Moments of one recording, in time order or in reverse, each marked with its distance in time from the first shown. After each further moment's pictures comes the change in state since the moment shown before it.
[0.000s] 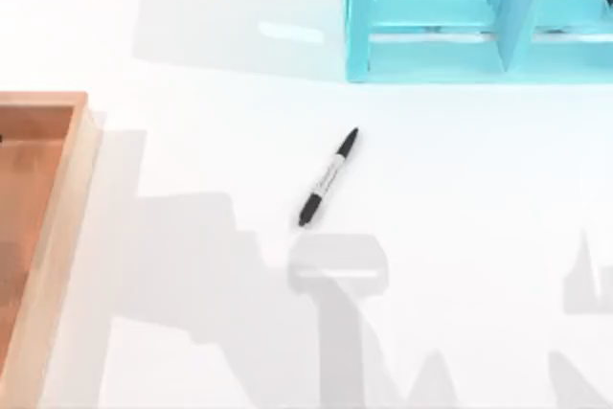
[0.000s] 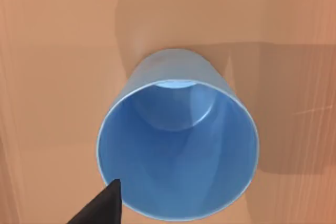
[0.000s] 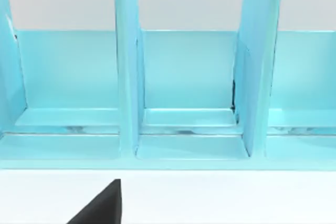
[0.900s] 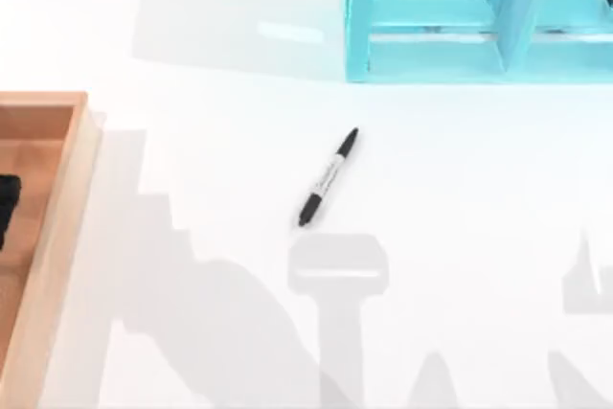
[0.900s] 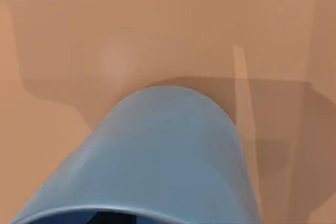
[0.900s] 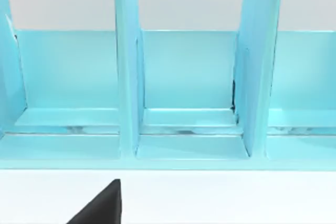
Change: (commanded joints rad) left arm 0.005 0.063 -0.174 0.243 0.000 0.005; right arm 0.000 0.000 0.000 0.000 0.000 0.000
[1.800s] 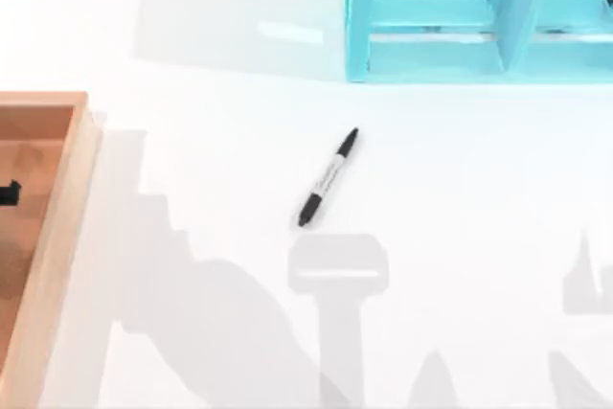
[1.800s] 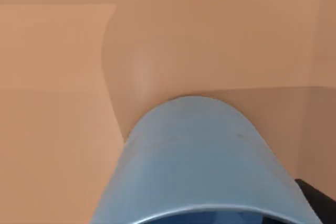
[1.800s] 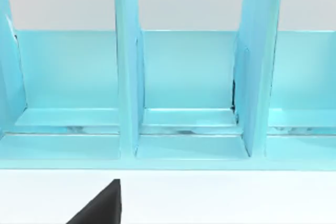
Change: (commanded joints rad) left arm 0.000 0.000 0.000 0.000 0.000 0.000; right arm 0.000 0.000 0.000 0.000 0.000 0.000
